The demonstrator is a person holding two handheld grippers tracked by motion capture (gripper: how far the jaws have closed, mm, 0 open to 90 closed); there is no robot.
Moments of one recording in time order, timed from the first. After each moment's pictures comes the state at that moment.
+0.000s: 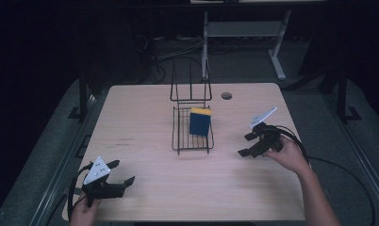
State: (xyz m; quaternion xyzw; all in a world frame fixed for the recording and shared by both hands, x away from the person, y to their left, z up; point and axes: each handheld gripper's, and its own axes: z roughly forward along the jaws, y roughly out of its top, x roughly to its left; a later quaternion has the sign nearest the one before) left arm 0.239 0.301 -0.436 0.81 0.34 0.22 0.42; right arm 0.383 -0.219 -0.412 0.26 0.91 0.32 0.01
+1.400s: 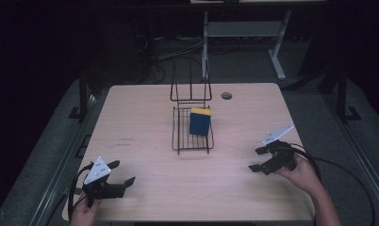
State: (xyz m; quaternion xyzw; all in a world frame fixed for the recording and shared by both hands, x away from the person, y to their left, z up) left arm 0.240 0.301 -0.438 0.81 0.34 0.21 0.42; right arm 0.334 -0.251 -0.433 0.28 0.90 0.33 0.02
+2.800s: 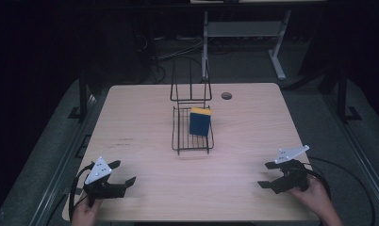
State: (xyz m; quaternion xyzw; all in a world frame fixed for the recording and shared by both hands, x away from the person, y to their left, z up) left arm 0.240 0.299 -0.438 0.81 0.34 0.21 0.42; right arm 0.281 -0.276 -0.451 0.30 0.89 0.35 0.04
